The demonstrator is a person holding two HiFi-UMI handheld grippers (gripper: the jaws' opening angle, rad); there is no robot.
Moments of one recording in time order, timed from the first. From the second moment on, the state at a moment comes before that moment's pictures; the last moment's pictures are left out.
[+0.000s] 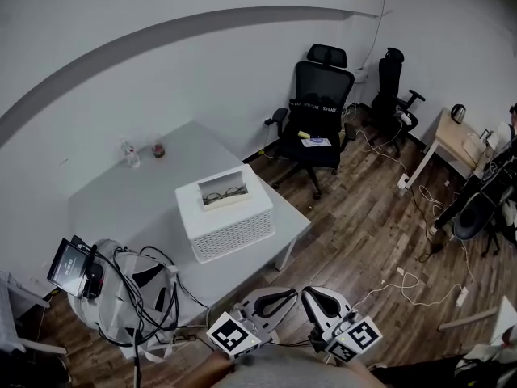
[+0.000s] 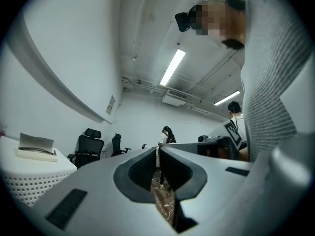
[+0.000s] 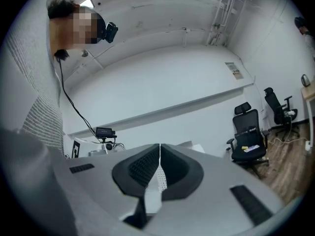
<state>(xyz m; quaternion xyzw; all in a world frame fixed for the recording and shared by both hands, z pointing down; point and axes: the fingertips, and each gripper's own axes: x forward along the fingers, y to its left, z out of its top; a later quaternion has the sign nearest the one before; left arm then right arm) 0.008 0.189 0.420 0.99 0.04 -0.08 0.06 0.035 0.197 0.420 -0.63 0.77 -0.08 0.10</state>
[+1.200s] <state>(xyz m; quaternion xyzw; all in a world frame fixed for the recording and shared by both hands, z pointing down) 0.057 -0.063 0.387 0.98 -0.14 -0.13 0.05 0.108 -0.058 0.409 -0.47 0.87 -0.10 0.11</state>
